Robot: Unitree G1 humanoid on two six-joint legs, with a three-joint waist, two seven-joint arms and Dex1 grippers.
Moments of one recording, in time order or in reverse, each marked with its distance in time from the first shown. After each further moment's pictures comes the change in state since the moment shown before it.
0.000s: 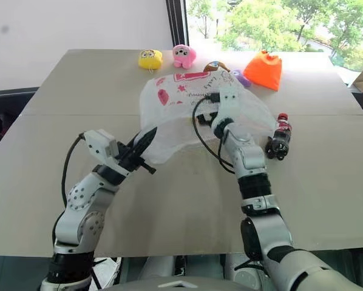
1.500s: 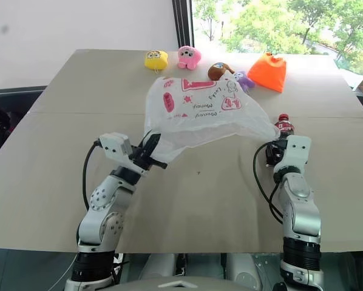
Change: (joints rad) left arm 0.014 -0.135 -0.037 0.055 0.091 0.002 0.133; right arm 0.471 -0.058 -0.279 -0.408 -0.150 0.006 -0.295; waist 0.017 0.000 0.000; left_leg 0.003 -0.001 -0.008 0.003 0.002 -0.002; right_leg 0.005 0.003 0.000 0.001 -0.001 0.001
